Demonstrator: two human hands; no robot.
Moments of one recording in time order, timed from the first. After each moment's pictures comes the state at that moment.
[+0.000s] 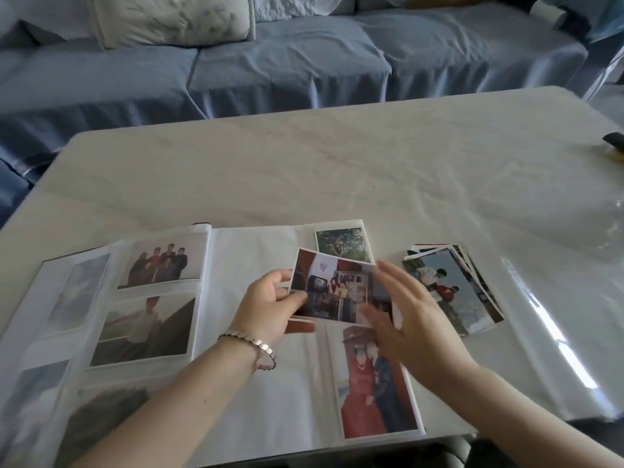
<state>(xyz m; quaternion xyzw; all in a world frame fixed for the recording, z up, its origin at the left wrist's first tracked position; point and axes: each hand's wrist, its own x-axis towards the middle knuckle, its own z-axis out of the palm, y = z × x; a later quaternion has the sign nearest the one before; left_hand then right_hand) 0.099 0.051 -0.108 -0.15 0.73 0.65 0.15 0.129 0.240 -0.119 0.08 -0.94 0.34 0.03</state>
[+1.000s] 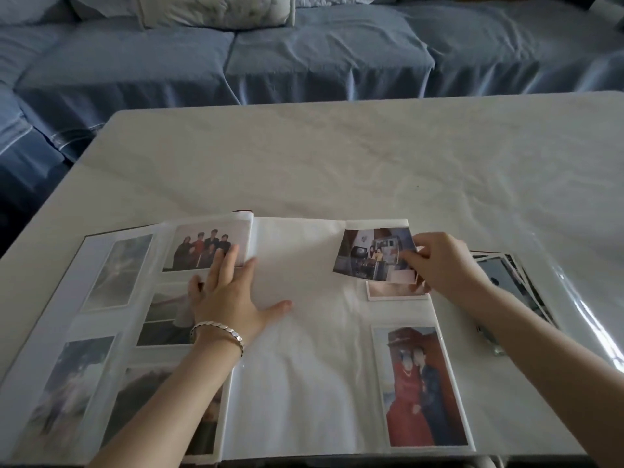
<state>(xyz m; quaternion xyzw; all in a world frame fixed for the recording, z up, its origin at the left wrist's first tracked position) 0.094 -0.052 -0.151 -0.11 0.99 0.11 0.06 0.032 0.229 -0.128 -0.01 -0.93 0.36 -0.08</state>
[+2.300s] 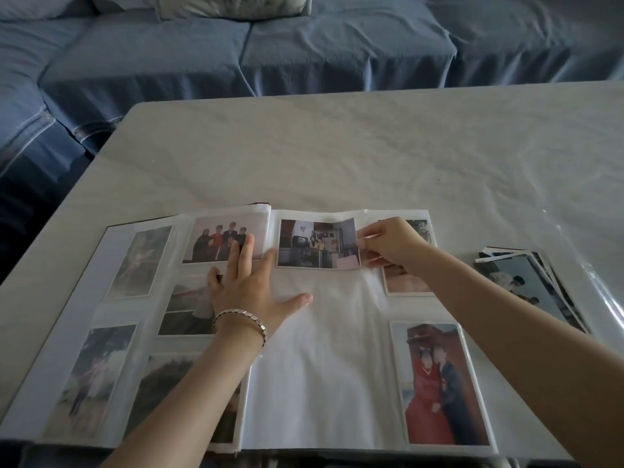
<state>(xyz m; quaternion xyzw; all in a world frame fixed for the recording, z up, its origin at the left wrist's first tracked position) 0.091 -0.054 -0.157 -0.11 0.99 0.08 0.07 -0.010 0.155 -0.148 -0.08 -0.81 0.54 -0.22</state>
